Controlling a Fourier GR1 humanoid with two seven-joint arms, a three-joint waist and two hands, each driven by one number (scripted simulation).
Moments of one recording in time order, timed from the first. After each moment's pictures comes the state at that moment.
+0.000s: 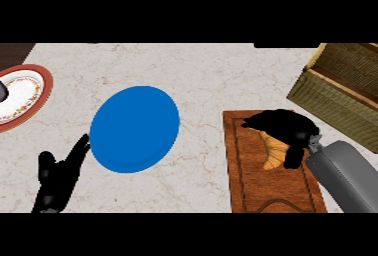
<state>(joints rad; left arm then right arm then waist) 0.11 0.28 -0.07 -1.47 0.12 0.07 0.22 -0.47 -0.49 0.45 -1.25 0.89 0.46 -0.26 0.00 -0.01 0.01</state>
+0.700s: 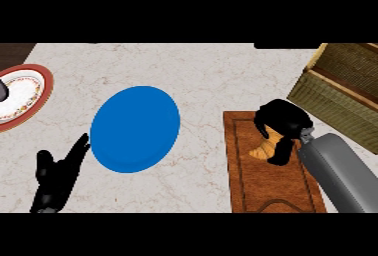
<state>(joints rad) 0.11 0.27 -0.04 -1.47 0.12 0.04 0.24 -0.52 -0.42 0.40 -1.14 1.01 0.34 -0.22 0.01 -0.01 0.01</state>
